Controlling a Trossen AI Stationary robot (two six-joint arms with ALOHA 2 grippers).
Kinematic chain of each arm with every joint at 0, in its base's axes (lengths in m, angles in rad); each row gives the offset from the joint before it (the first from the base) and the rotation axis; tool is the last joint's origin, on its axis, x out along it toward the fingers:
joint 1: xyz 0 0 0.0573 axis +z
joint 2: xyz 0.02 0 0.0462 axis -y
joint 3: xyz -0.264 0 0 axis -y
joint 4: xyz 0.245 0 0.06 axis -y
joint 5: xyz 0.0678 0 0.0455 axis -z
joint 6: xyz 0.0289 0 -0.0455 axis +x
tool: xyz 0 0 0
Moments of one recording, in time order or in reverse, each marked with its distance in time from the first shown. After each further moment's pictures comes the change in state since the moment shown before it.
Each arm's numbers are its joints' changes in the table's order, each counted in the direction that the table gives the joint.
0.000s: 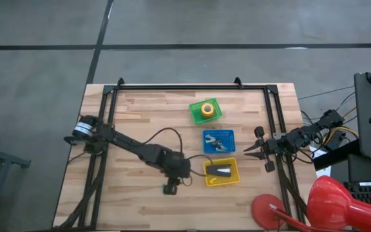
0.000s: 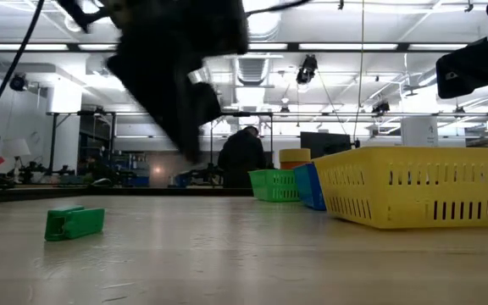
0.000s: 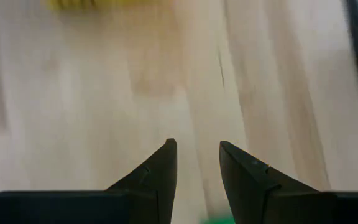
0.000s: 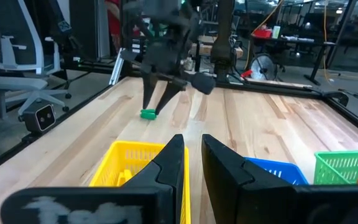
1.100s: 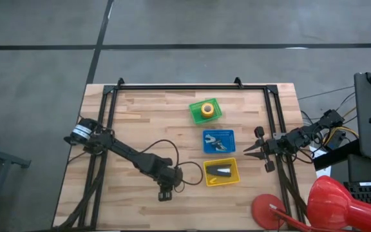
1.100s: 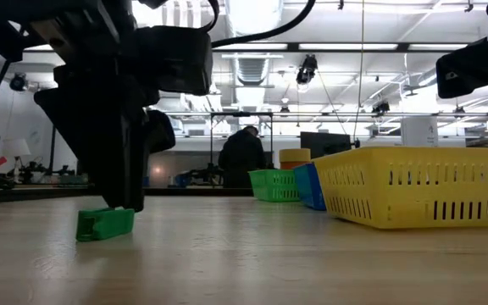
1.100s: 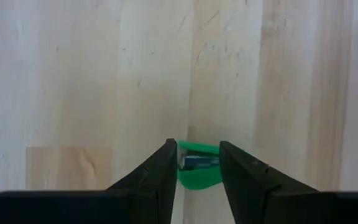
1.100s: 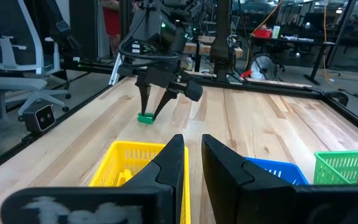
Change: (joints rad) left arm -0.097 -0.006 -0.122 0.019 -0.053 -0.295; right arm 0.000 0.000 0.000 -0.001 0.000 0.002
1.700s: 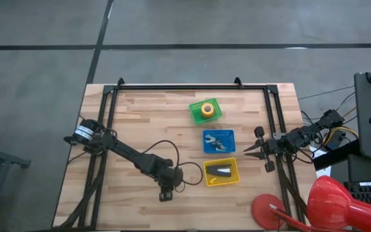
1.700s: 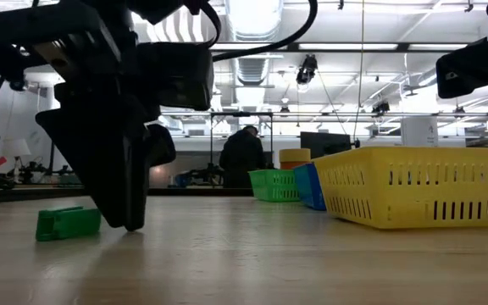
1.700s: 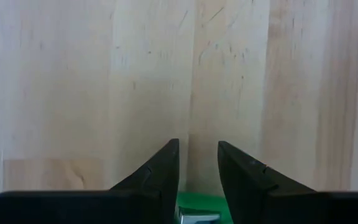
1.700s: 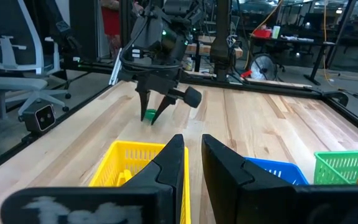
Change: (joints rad) left arm 0.003 -0.026 -0.030 0.072 0.020 -0.010; right arm 0.000 0.000 0.000 0.000 0.000 -0.002
